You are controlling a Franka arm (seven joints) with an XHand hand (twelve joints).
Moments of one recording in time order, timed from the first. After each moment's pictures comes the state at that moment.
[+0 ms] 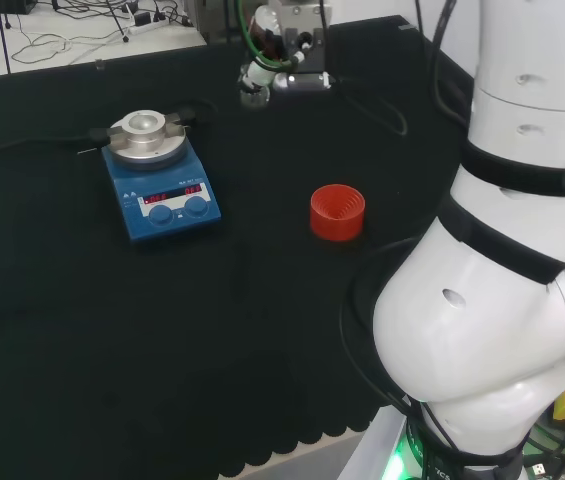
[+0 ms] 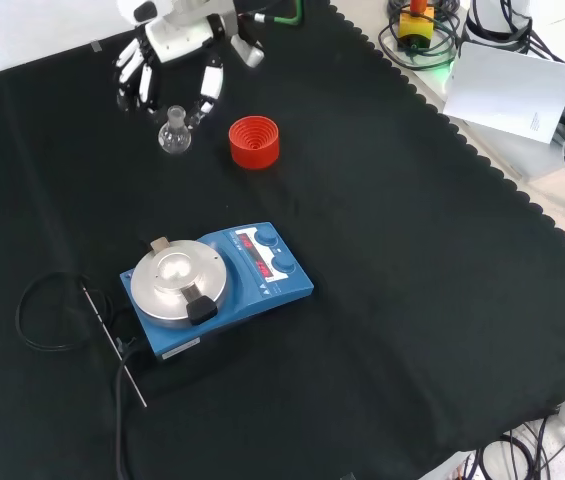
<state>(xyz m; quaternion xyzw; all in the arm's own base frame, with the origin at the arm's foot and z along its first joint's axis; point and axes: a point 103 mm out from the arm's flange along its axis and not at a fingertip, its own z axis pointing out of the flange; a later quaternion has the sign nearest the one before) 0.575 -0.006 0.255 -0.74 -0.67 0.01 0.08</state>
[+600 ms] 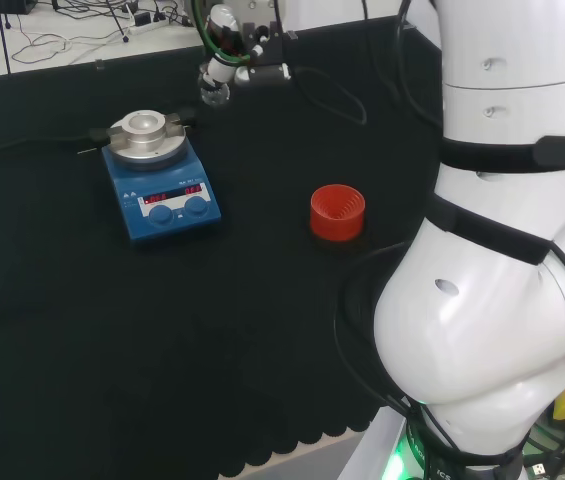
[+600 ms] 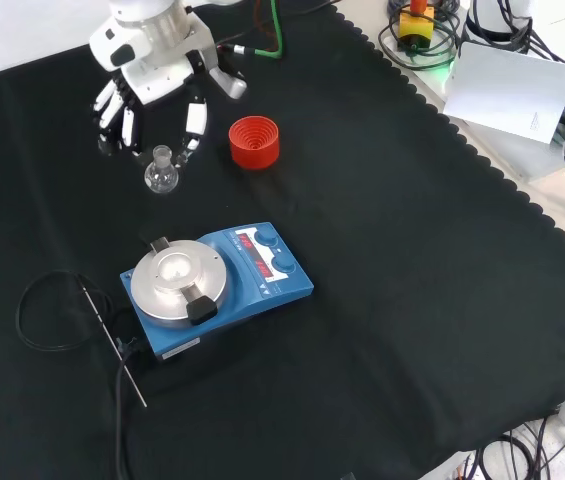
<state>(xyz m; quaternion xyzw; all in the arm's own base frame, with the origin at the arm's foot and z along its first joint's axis) 0.627 0.045 0.248 -0.70 -0.71 0.03 0.08</state>
